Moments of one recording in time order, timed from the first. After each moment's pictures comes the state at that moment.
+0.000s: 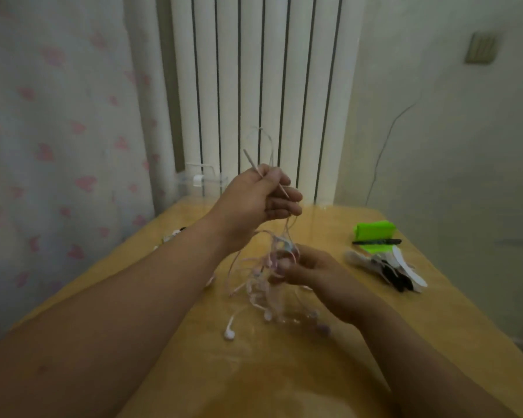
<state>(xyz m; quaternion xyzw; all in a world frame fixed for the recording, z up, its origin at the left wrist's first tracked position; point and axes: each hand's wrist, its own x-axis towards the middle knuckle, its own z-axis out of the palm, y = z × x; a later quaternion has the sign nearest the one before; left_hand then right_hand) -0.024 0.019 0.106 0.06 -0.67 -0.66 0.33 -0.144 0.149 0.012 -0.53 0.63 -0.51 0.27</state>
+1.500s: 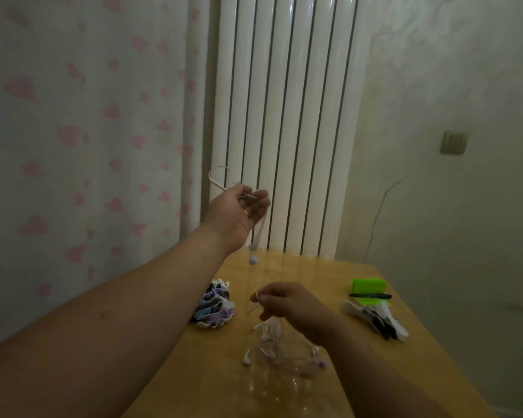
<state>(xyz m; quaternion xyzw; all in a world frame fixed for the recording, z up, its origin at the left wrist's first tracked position) 0.048 0.017 0.195 0.07 -0.40 -0.80 0.43 -0.073 0.141 0.066 -0.54 0.67 -0.44 0.26</state>
